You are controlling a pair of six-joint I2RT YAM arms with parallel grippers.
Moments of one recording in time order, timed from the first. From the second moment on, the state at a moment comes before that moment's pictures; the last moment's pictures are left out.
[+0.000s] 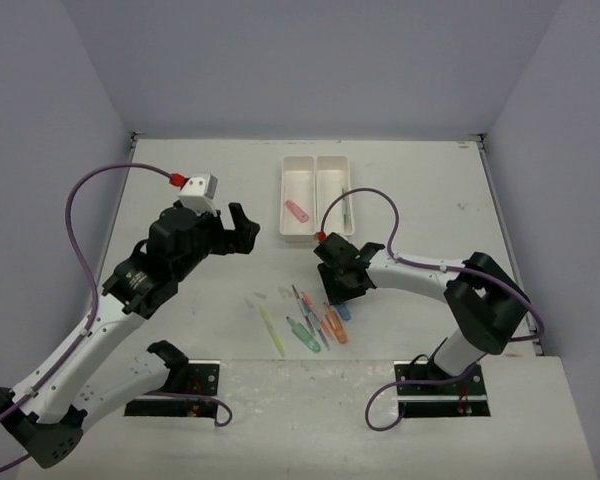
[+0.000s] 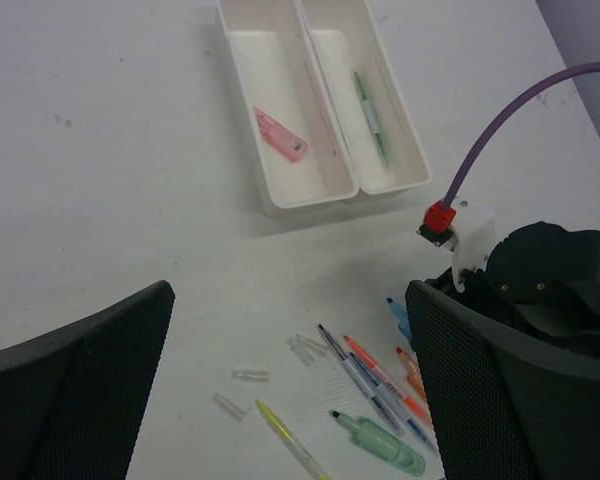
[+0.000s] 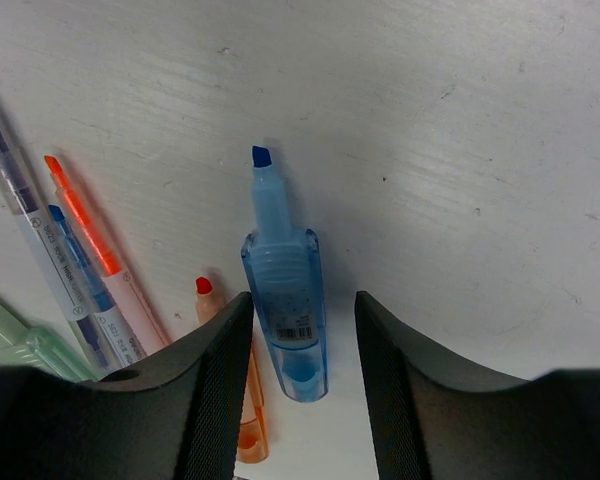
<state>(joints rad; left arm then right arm) -0.61 0.85 0.95 -0.49 -0.19 -0.42 0.84 1.62 0.92 -0.56 0.12 0.53</state>
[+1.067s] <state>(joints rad) -0.78 1.25 0.69 0.41 0.29 -0.84 0.87 0.84 0.76 -0.45 0.24 0.47</state>
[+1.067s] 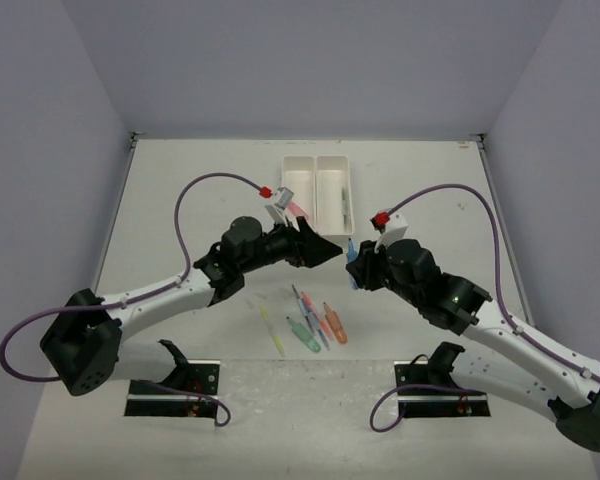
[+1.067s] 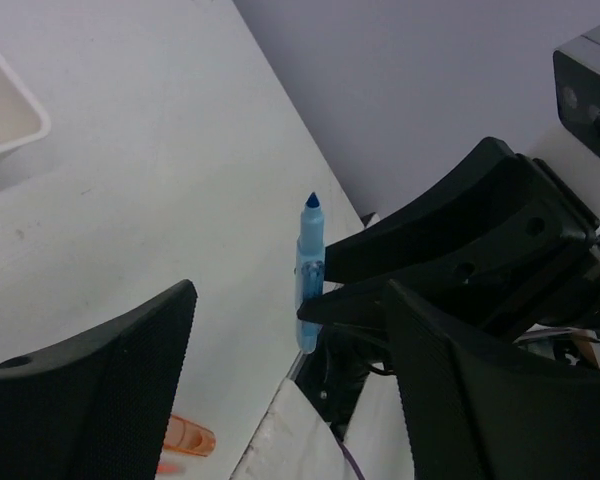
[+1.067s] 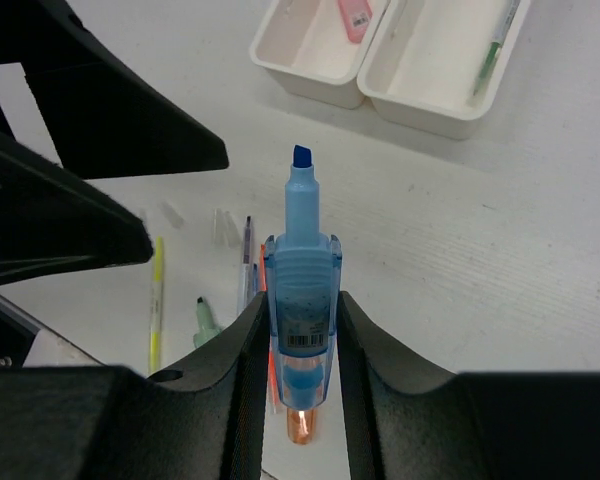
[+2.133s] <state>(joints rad) -0.81 1.43 0.86 0.50 0.34 -0.83 0.91 0.89 0.83 -0.41 0.21 0.43</state>
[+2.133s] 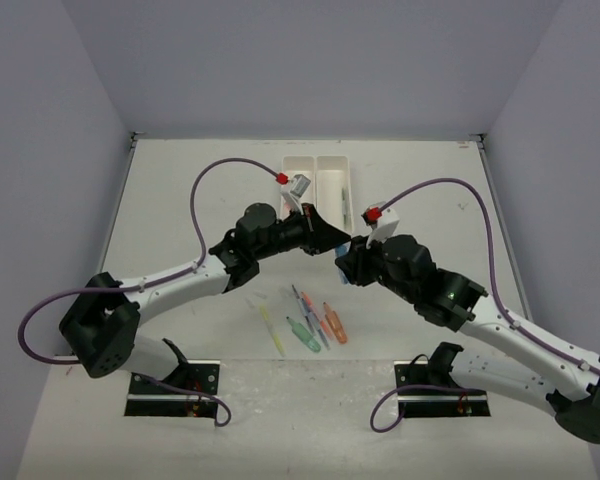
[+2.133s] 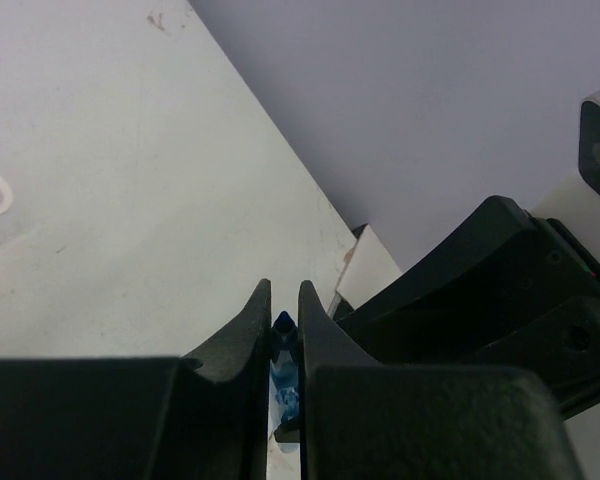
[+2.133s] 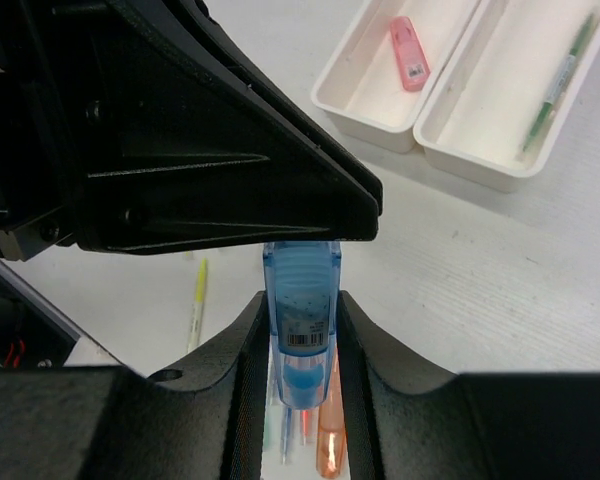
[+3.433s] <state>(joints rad) -0.71 1.22 0.82 0.61 0.41 -0.90 0.66 0.79 0.81 -0.16 -0.37 0.77</state>
